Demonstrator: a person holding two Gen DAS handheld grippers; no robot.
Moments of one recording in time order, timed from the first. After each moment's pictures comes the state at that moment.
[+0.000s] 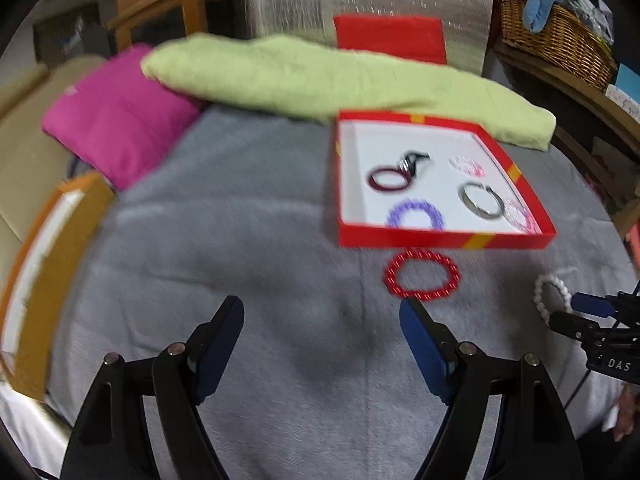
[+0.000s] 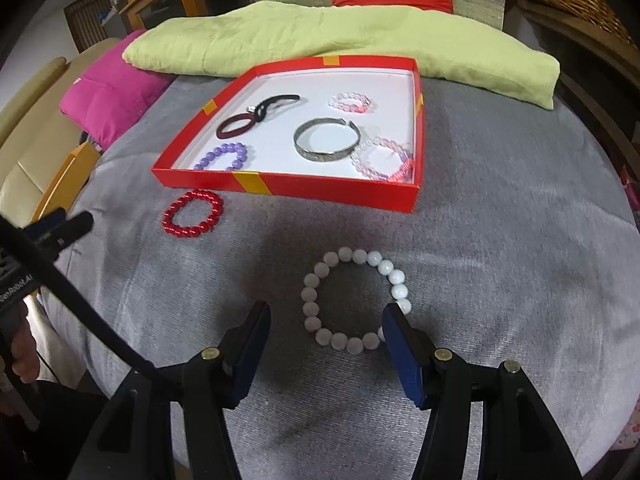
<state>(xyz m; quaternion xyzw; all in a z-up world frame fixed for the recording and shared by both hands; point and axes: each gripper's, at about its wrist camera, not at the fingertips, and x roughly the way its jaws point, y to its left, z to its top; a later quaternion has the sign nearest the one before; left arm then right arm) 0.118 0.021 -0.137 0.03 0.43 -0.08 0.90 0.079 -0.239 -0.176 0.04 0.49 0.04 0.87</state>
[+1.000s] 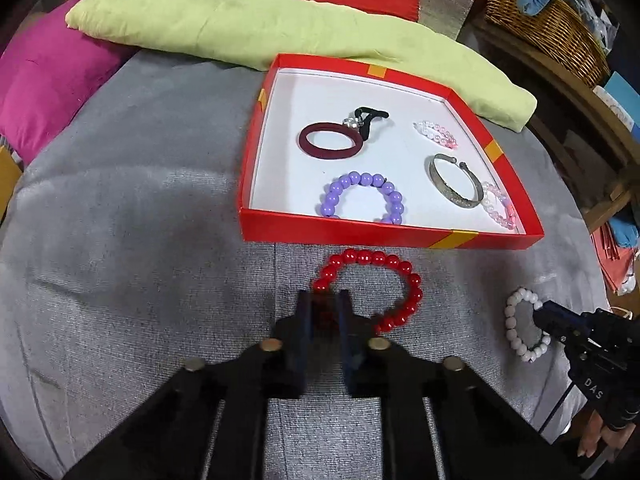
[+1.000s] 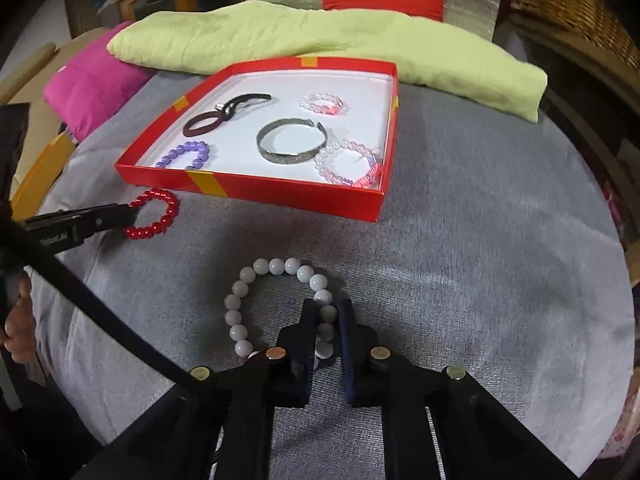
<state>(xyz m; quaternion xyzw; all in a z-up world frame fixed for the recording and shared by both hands) 0.170 -0.023 -0.186 -0.02 0.49 -0.17 0.85 0.085 -0.247 -0.185 -0.01 0.47 0.01 0.88</state>
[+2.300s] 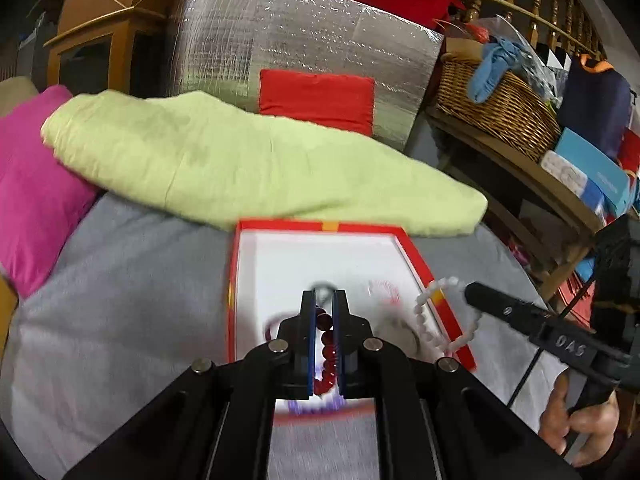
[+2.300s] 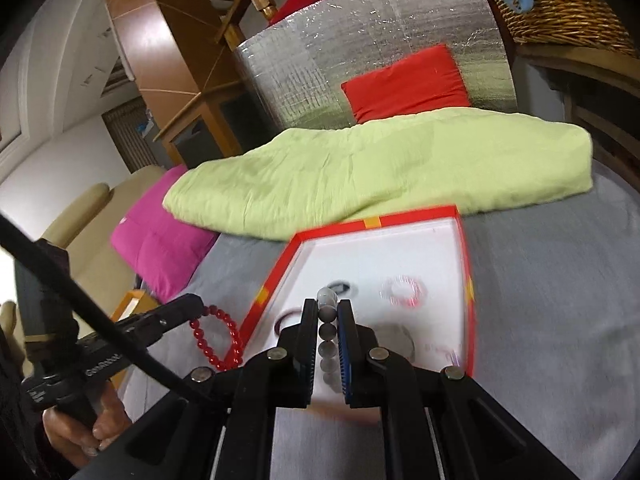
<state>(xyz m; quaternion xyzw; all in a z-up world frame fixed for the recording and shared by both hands) 0.226 -0.030 -0.070 -0.04 0.34 -0.24 0.91 0.189 -0.258 -0.095 0.18 0.31 0.11 0.93</state>
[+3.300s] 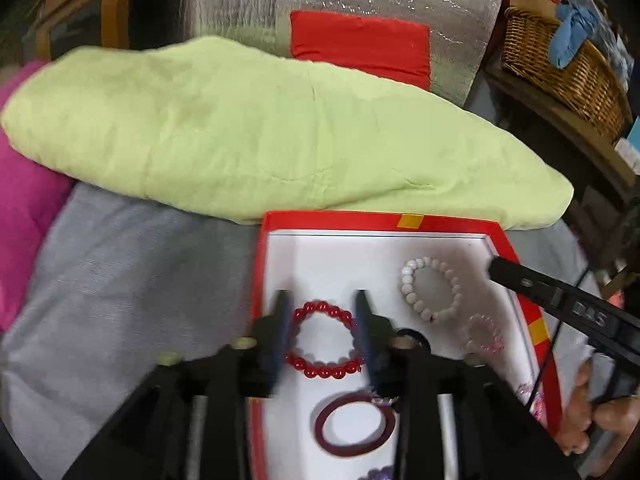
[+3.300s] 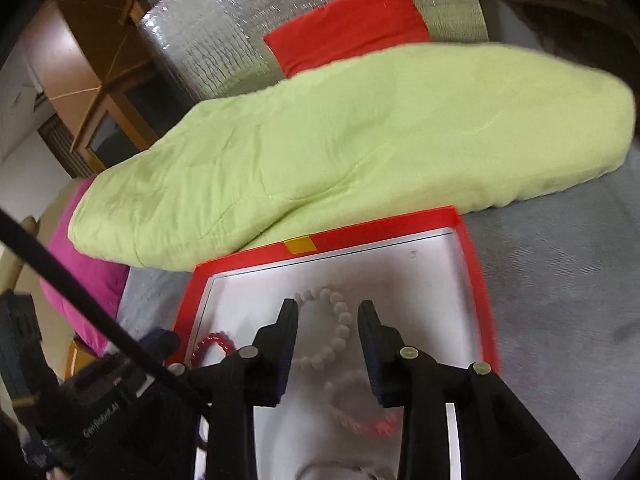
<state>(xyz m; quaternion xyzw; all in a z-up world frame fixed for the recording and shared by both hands) 0.343 -0.059 -0.130 0.00 0.42 -0.16 0.89 0.319 -0.277 -0.145 0.18 0.39 0.02 0.90</state>
